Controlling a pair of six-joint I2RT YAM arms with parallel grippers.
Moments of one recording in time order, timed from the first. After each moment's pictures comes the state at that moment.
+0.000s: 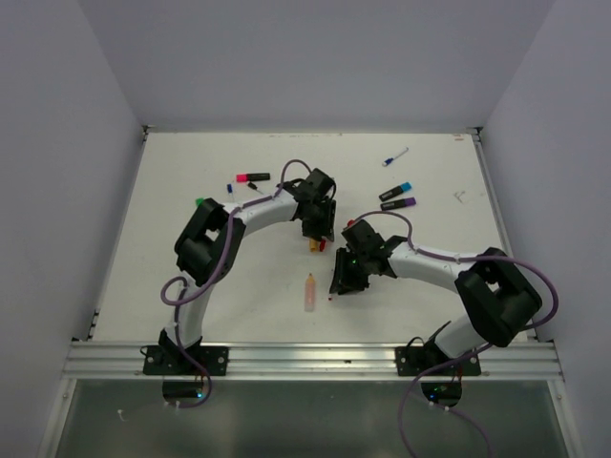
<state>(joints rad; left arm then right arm) -0.70 2.14 1.57 -0.54 0.13 -0.59 0.70 1.51 0.75 -0.37 -0.22 0.80</state>
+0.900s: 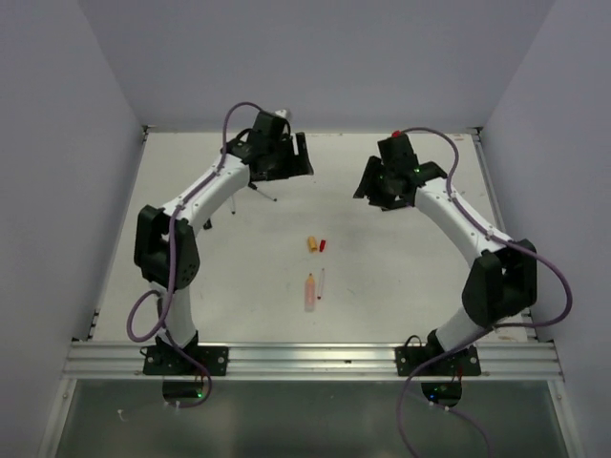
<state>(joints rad) -0.51 1.96 1.76 -0.60 0.09 -0.56 0.39 1.54 1.32 -0.67 -0.01 0.70</state>
